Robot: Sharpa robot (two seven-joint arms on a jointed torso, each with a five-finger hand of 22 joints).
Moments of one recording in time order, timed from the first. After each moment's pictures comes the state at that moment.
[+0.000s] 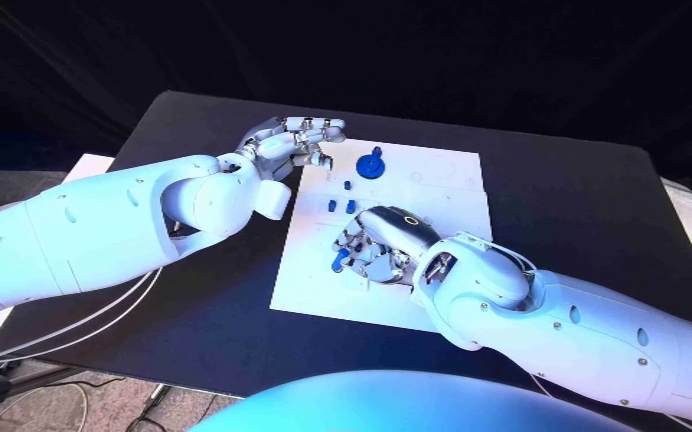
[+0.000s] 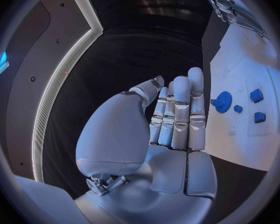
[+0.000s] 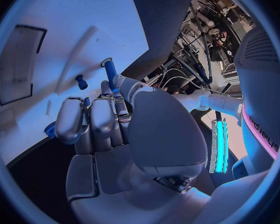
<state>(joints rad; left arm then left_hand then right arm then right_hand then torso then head) 1.18 -0.85 -0.04 1.58 0.09 -0.21 0.29 1.38 -0.13 0.43 -0.02 0.12 1.02 0.19 0.13 0.07 1.10 0.11 0.25 0.11 1.21 0.02 1.01 0.44 0.17 1.18 0.11 0.59 0.87 0.77 -0.70 0.17 1.81 -1.70 -0.32 -0.29 1.46 -0.13 0.51 0.06 0.11 1.17 0.13 0.07 0.08 1.21 0.08 0.10 0.06 1.47 -0.02 1.16 1.02 0.11 1.33 0.09 1.31 1.16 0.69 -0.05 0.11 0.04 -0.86</state>
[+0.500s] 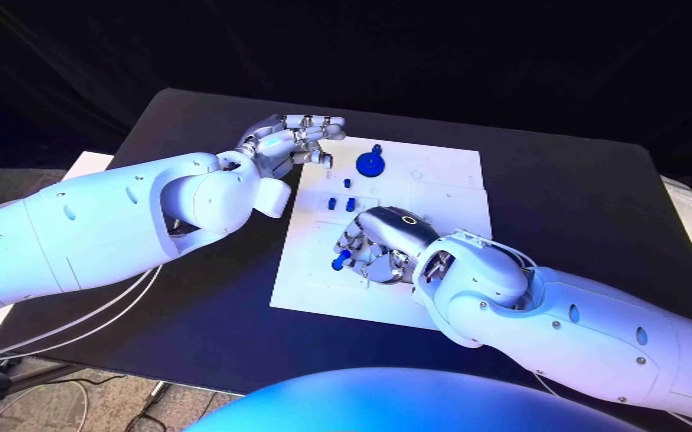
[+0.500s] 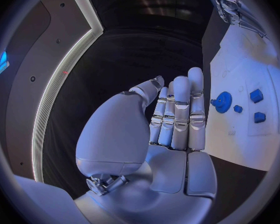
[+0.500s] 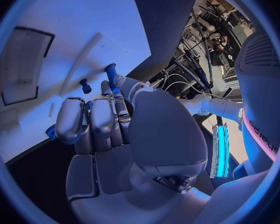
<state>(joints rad) 1.18 -0.85 -0.04 1.58 0.09 -0.21 0.29 1.38 -0.13 0.43 -0.02 0.12 1.02 0.19 0.13 0.07 1.10 0.11 0.25 0.11 1.21 0.02 1.01 0.44 0.17 1.18 0.11 0.59 0.86 0.77 -0.70 0.17 1.81 -1.73 -0.26 -0.31 1.45 -0.13 0.51 0.06 0.11 1.17 0.13 0.07 0.08 1.21 0.09 0.10 0.07 1.47 -0.02 1.16 1.02 0.11 1.33 0.09 1.31 1.16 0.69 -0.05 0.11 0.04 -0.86</state>
